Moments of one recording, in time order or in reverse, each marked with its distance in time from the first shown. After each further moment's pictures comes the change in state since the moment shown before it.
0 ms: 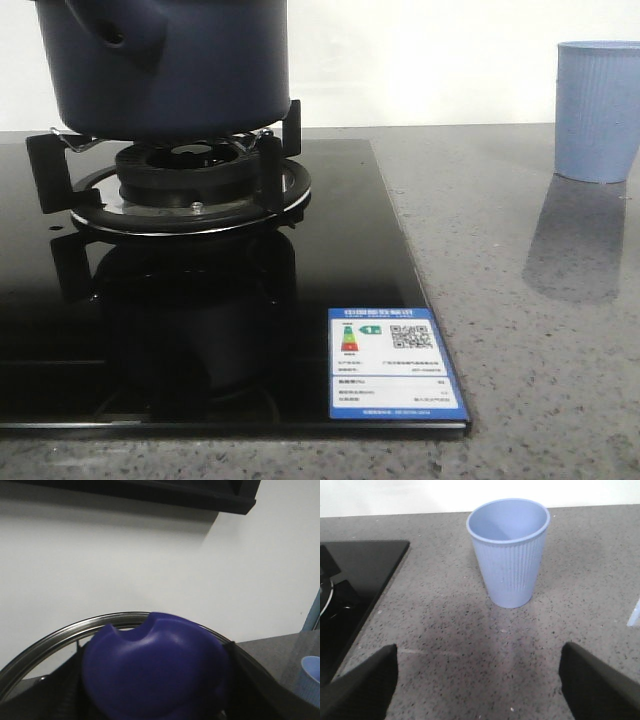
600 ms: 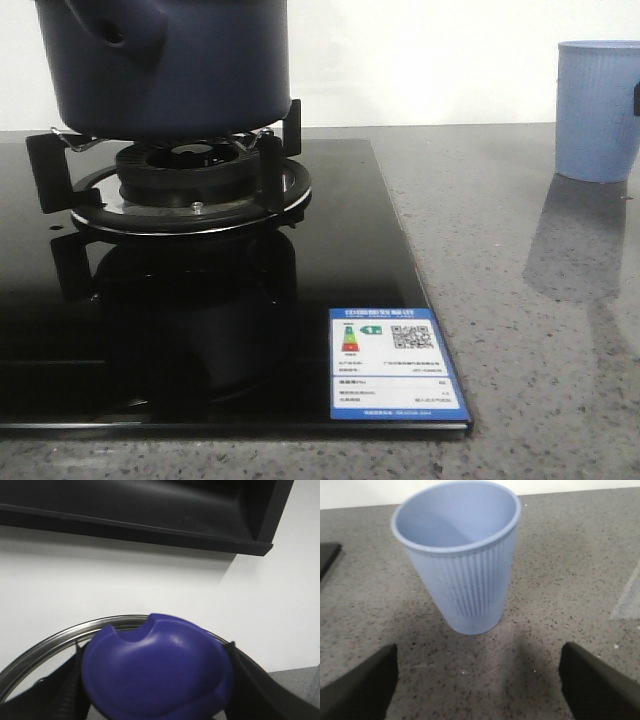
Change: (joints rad) left arm 0.059 -0.063 0.000 -0.004 -0.008 0.000; right arm 0.000 0.410 0.000 0.003 -0.393 0.000
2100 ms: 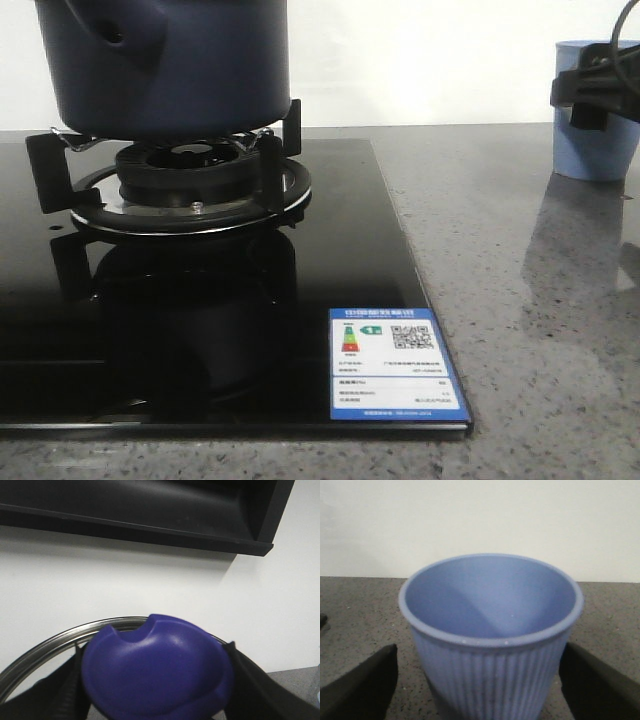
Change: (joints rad) left arm 0.000 0.000 0.000 0.000 0.000 0.000; right arm 0.088 0.433 -0.007 -0.121 -0.755 0.078
